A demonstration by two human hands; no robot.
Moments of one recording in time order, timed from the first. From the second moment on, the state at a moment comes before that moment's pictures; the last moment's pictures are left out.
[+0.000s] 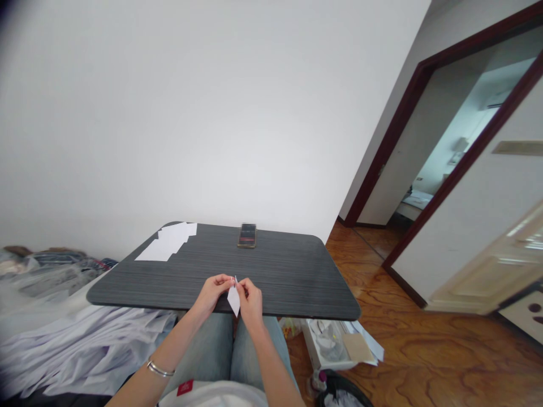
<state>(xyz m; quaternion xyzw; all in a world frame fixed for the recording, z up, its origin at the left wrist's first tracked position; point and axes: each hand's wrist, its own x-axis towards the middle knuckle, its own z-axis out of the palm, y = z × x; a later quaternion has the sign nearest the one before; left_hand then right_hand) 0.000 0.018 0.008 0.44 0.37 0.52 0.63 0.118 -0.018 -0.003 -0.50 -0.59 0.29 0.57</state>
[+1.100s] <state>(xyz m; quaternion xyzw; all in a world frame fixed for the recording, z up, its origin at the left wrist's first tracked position) -0.003 0.010 0.016 0.54 0.31 0.51 0.60 0.120 -0.017 -0.003 -0.48 -0.58 0.32 0.57</state>
